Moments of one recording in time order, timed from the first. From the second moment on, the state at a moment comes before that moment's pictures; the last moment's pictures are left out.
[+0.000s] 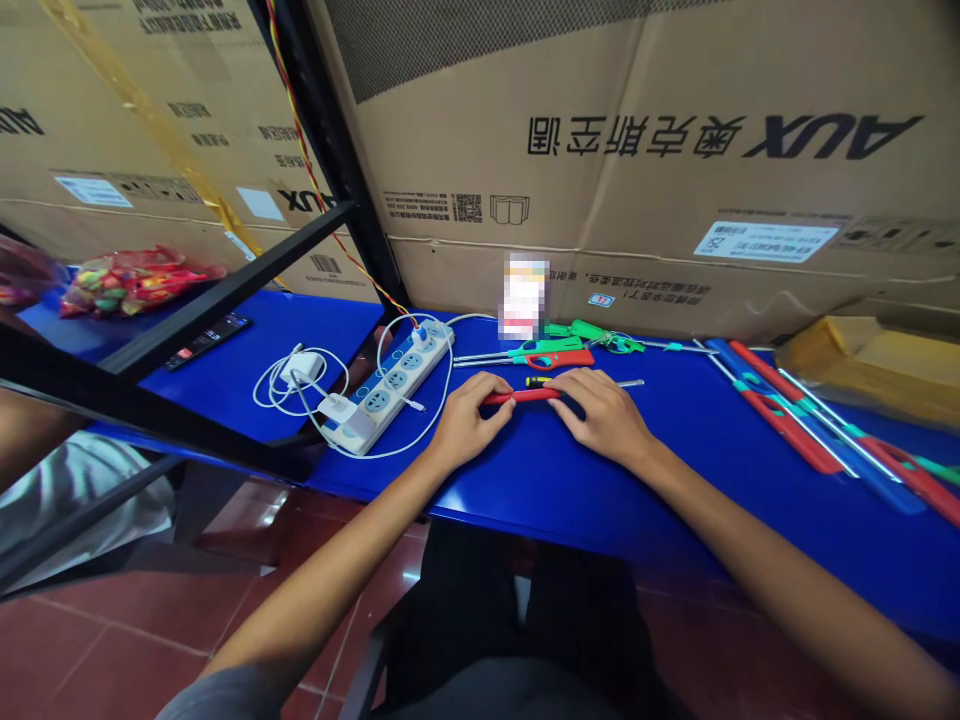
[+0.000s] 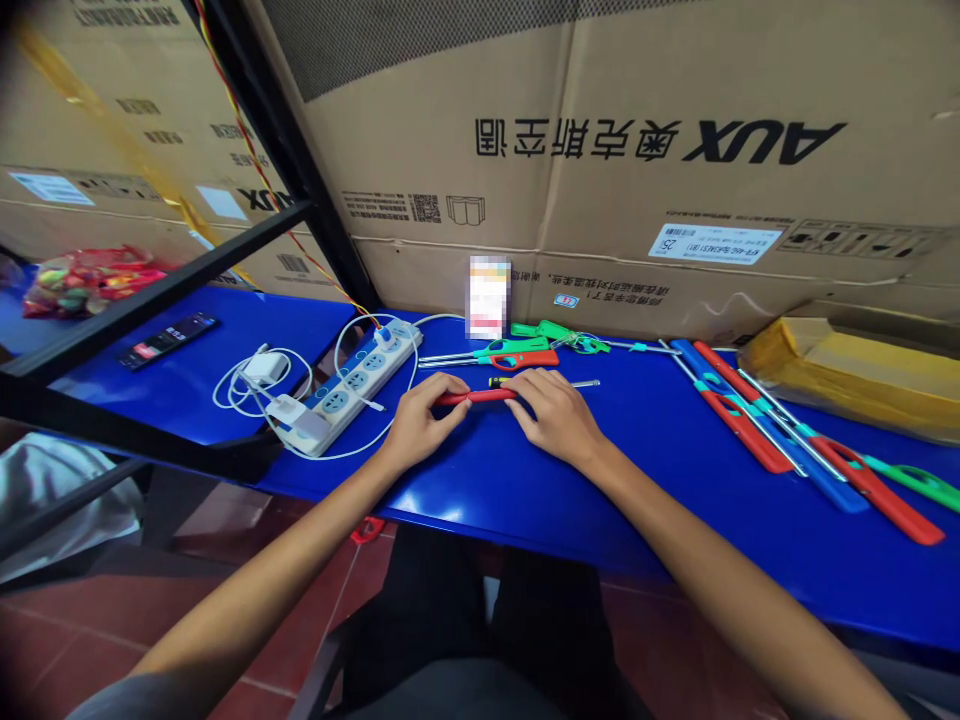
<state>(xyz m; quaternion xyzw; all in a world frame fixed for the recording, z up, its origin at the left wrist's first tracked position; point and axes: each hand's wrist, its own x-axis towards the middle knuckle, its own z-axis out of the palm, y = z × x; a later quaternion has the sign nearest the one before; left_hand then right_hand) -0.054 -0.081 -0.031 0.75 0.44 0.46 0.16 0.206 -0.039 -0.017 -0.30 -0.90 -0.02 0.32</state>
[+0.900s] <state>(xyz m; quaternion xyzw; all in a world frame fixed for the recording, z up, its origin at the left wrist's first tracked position) -0.055 -0.076 -0.038 0.74 0.52 0.40 0.12 0.214 -0.028 -0.023 -0.35 -0.90 0.02 0.27</state>
